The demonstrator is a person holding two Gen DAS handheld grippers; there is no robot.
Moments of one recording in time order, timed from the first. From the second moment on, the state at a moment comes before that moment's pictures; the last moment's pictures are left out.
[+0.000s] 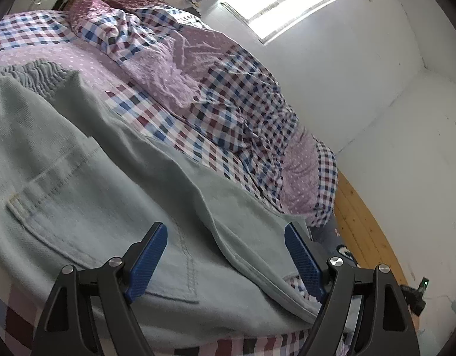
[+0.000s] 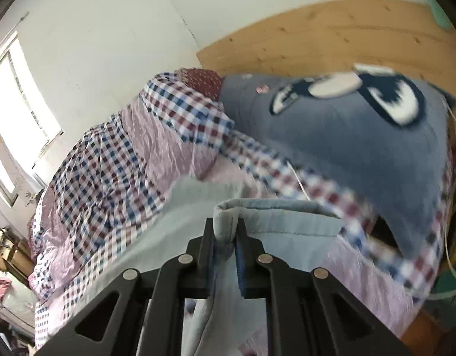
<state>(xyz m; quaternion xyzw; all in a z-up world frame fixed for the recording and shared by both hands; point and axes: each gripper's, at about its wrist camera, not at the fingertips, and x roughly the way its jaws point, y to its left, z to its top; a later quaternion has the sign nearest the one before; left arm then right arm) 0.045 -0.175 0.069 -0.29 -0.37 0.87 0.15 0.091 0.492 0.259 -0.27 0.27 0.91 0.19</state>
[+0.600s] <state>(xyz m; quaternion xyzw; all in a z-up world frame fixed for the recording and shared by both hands) 0.025 -0.201 0.057 -0.28 -0.36 0.88 0.11 -0.200 0.455 0.332 -0.25 0.14 0.94 0.20</state>
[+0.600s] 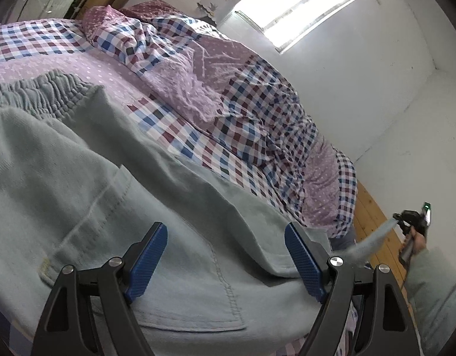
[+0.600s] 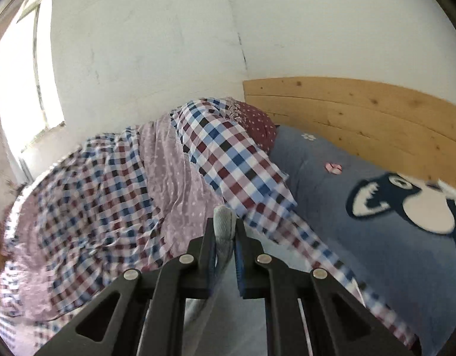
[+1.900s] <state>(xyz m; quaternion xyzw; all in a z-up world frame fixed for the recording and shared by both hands) 0.017 -0.180 0.046 -0.31 -0.27 0.91 0.09 -0.215 0.504 0.127 -0.36 0.21 0.90 0.17</state>
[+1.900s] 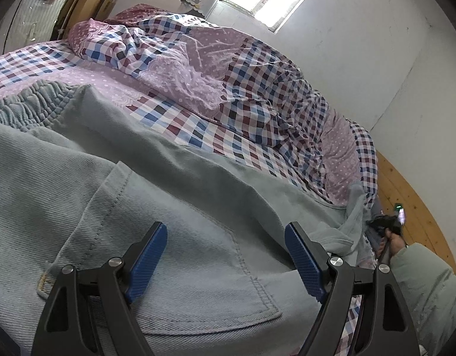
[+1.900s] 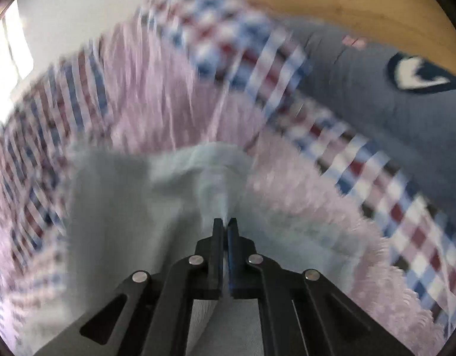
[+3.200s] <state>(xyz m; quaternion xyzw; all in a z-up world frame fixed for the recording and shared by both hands) 0.002 -0.167 0.048 -0.36 -0.27 0.88 0.10 -0.051 0.057 0.103 -0.49 -0.33 0.74 -0.31</state>
